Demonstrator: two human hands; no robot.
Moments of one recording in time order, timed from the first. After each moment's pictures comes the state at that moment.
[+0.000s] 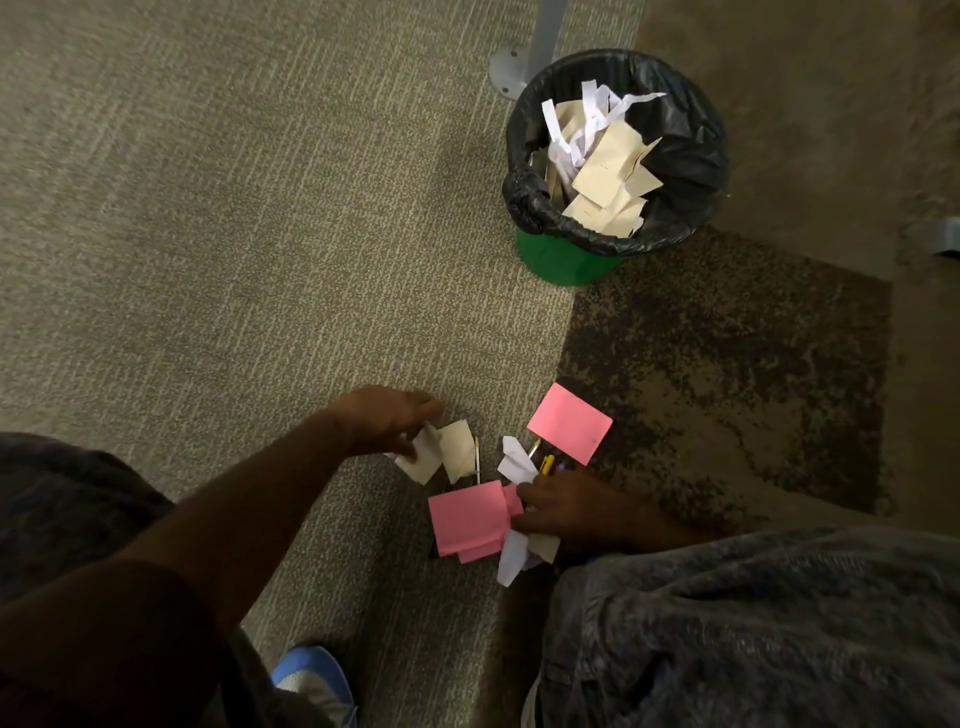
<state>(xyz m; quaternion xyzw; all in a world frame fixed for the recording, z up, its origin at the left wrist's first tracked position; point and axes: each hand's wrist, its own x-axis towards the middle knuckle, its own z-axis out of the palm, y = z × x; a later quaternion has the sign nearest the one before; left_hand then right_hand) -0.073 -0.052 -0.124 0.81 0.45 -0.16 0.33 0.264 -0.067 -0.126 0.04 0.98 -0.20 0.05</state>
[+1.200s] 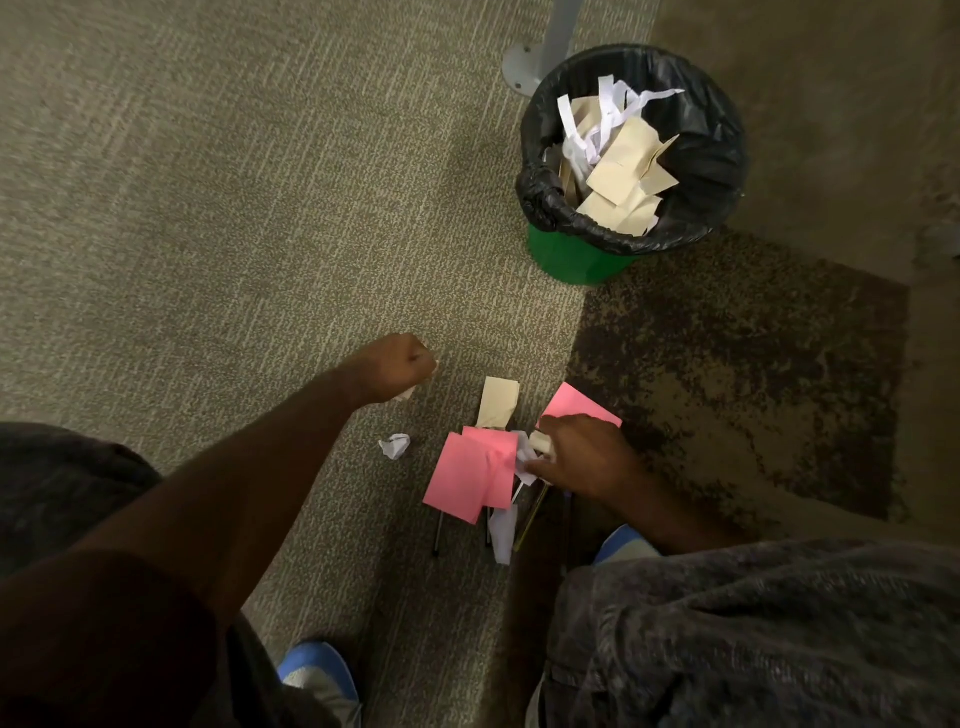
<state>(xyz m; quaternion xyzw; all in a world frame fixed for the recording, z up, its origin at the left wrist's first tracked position) -0.080 -0.014 -0.094 0.59 0.64 0.07 0.49 0.227 -0.034 -0.110 0.46 0.85 -0.22 0.13</state>
